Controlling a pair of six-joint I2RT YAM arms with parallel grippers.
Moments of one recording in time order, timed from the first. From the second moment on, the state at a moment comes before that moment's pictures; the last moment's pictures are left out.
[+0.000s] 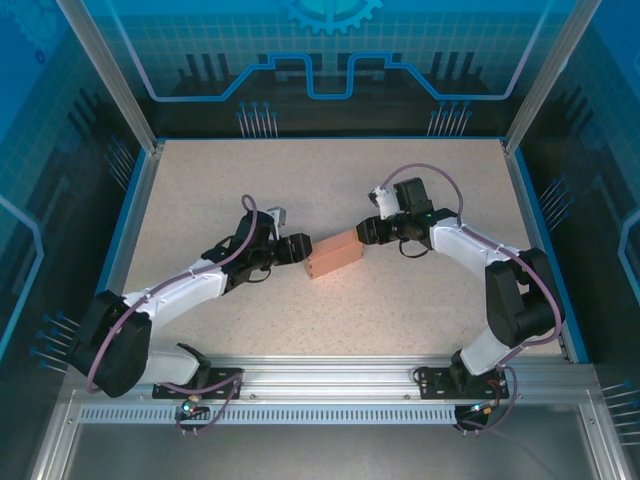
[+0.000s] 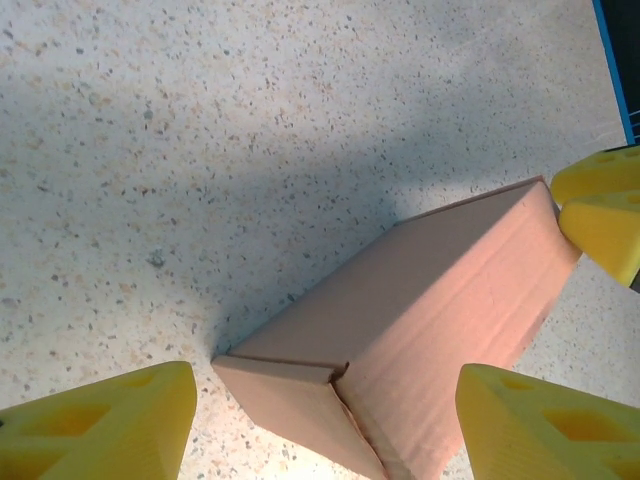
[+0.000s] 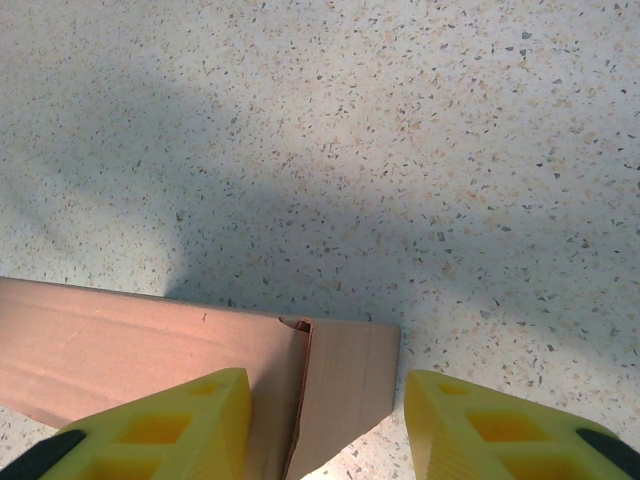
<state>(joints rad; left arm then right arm) -0.49 1.33 0.72 -0.08 0.17 -0.69 0.35 1.60 1.01 -0.32 -0.41 0.12</state>
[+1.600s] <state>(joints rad) -0.49 1.49 0.78 0.01 0.24 -0.66 0.31 1.48 0.96 -0.36 -0.40 0.15</state>
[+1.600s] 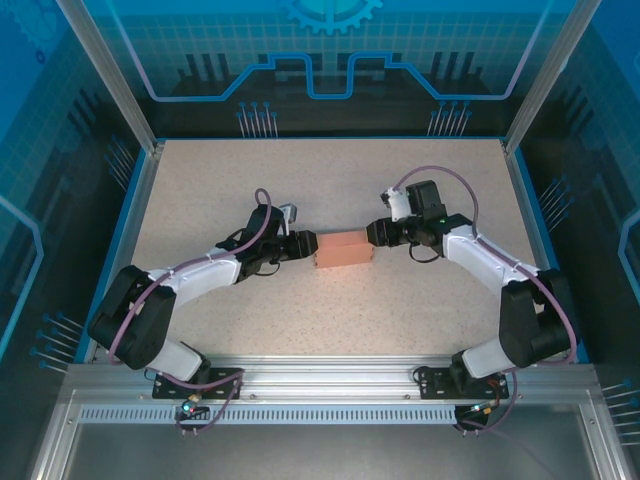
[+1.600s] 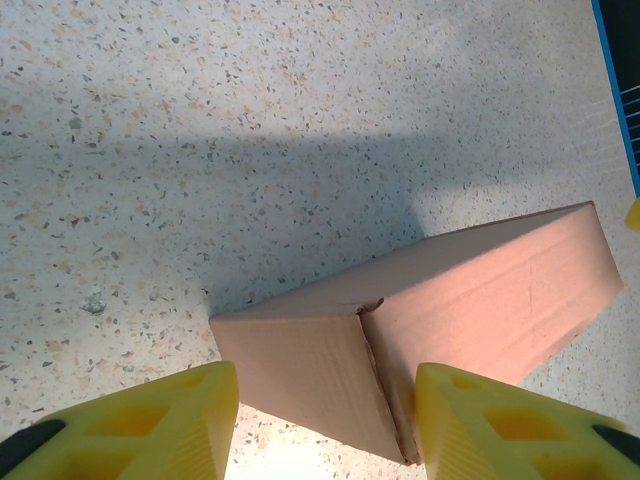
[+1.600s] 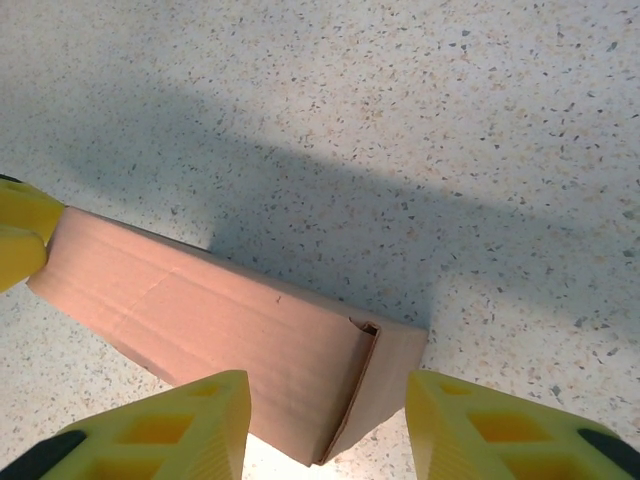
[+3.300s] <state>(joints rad) -0.49 1.50 0.78 0.03 0.24 -0.63 0.33 1.54 0.95 -0.32 -0.49 0.22</state>
